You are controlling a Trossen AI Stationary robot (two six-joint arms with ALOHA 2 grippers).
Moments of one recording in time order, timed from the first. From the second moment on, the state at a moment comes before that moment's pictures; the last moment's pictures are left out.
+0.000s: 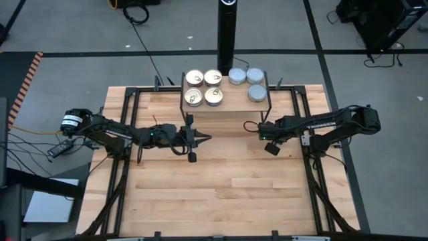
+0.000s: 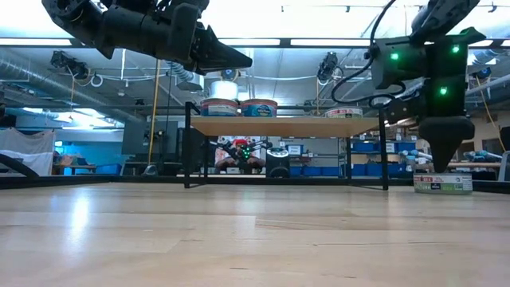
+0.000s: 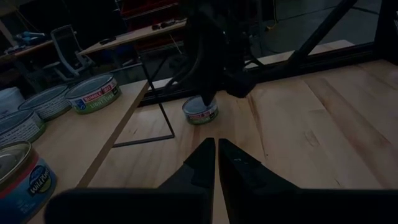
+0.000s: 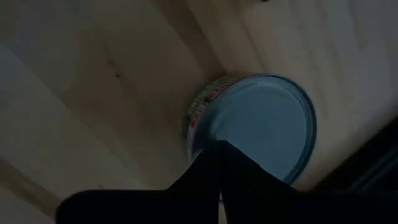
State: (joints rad) left arm -0.04 1.37 0.62 0.61 -0.19 0.23; right arm -0.12 1.32 0.68 -0.98 0.29 0.48
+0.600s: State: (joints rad) left arm -0.04 1.37 0.62 0.61 -0.19 0.23; right arm -0.01 1.32 0.82 -0.84 0.09 0.42
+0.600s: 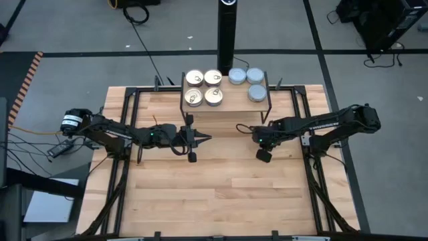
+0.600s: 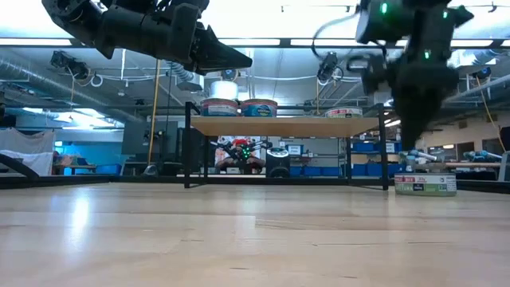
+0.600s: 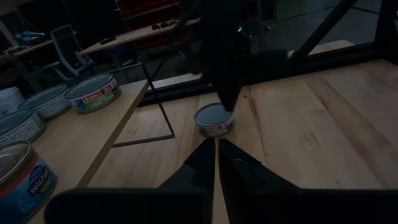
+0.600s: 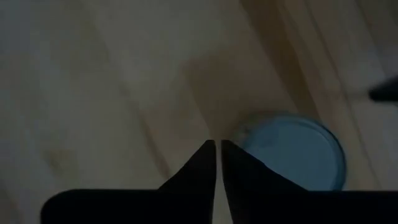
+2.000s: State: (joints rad) left arm -0.04 1.37 0.62 0.61 -0.19 0.23; right arm 0.09 1.40 0.84 -0.88 0.25 0.47
